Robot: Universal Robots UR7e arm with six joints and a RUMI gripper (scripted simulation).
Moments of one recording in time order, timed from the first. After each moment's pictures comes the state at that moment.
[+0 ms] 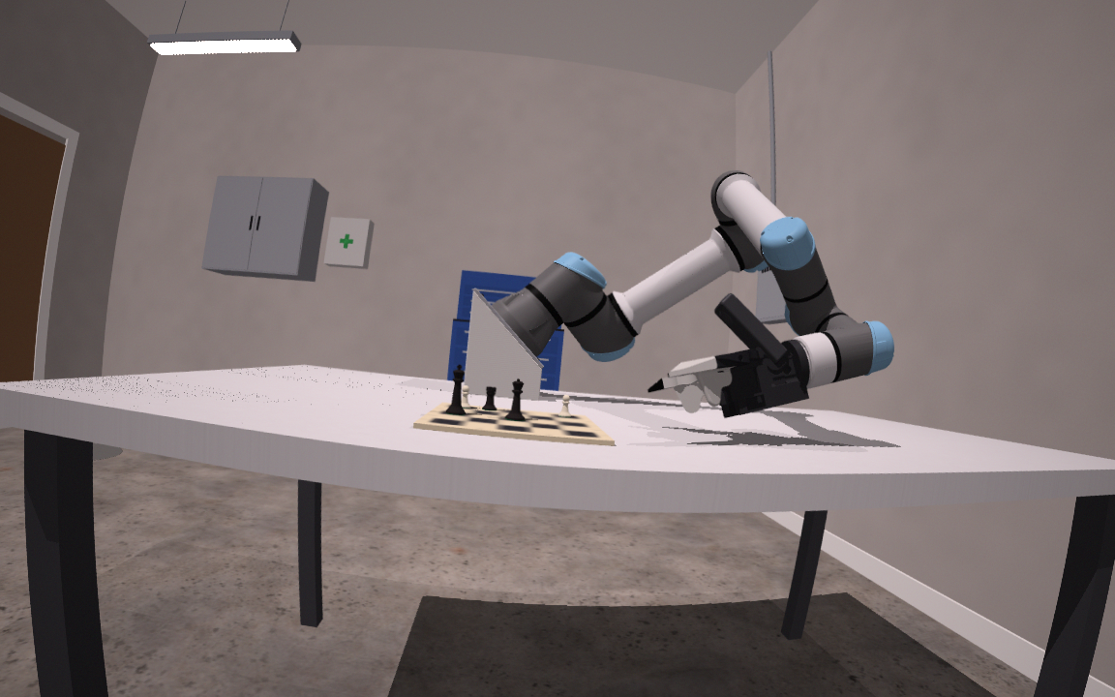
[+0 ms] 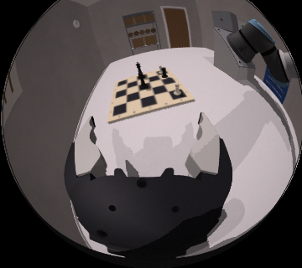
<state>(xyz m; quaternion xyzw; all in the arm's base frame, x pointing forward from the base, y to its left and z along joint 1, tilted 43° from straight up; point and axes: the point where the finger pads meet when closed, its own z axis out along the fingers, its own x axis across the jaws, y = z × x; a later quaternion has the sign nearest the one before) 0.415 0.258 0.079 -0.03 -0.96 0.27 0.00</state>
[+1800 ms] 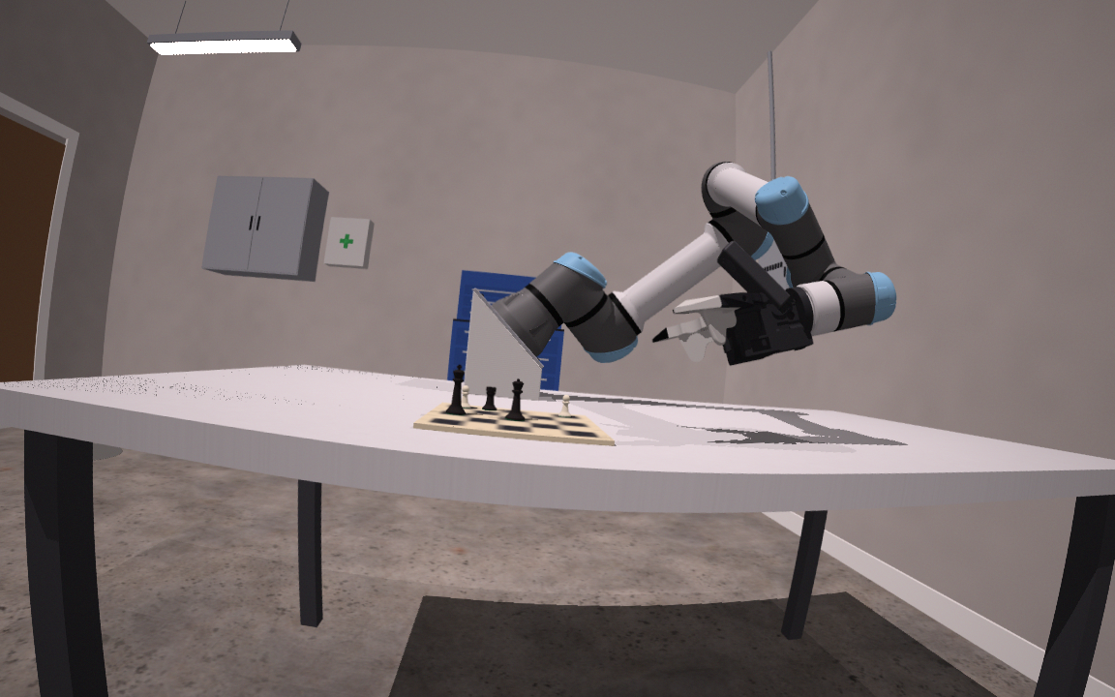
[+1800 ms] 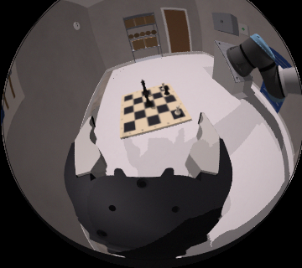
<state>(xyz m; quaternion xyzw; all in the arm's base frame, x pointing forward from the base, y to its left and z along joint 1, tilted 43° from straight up) 0.425 0.207 0.133 -0.03 -0.96 0.27 0.00</state>
